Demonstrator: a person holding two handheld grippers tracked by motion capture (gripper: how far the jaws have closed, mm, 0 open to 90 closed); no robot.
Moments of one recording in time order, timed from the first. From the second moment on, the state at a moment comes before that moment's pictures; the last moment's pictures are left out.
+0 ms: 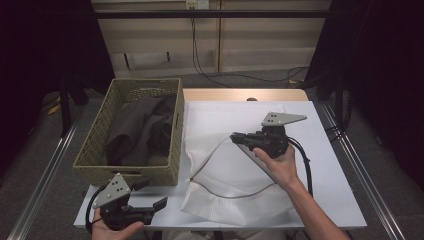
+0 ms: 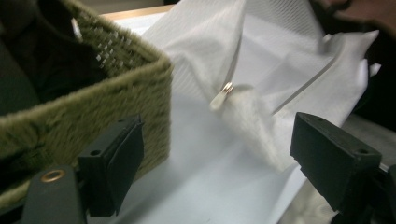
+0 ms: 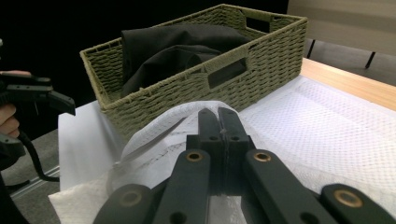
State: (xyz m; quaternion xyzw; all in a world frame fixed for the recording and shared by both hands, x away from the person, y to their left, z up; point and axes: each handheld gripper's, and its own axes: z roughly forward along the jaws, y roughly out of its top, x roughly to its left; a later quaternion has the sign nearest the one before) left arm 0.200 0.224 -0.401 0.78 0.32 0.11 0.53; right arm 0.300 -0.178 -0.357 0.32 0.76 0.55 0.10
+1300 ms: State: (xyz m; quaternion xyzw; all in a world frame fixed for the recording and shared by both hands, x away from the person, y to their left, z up) left arm 0.404 0.227 -0.359 0.81 0.43 0.16 0.36; right arm 0.300 -0.176 -0.365 0.32 0.77 0.55 0.09
